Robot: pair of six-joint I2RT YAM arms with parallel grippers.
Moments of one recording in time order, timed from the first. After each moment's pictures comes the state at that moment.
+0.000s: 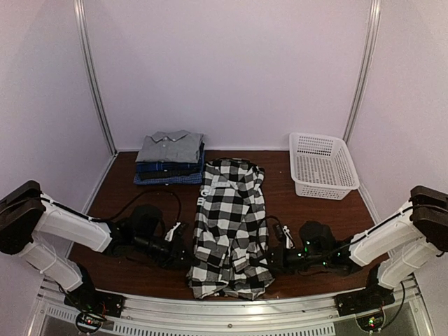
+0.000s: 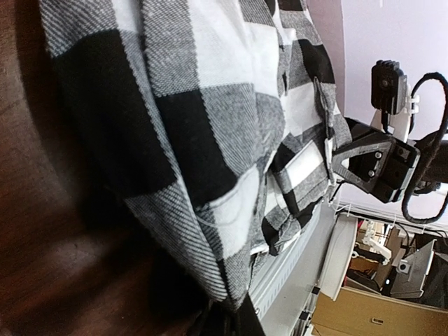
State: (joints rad) left arm -0.86 1.44 0.42 0.31 0.60 -1.03; right arm 1.03 1.45 0.29 0.66 -0.26 1.21
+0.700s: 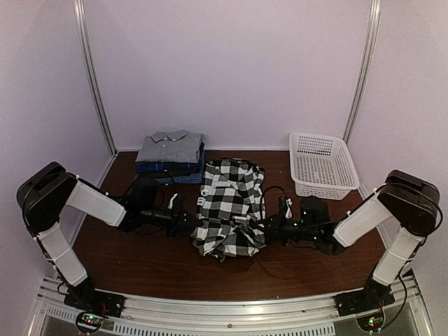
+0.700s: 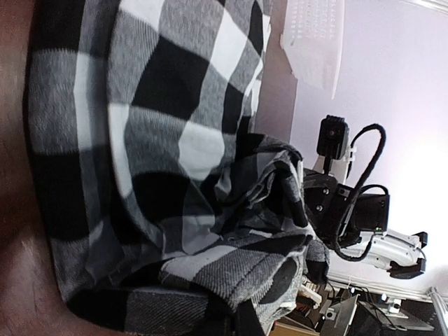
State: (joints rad) left arm -0.60 1.68 0.60 0.52 0.80 -1.19; right arm 0.77 1.65 0.43 0.89 -0.34 1.30
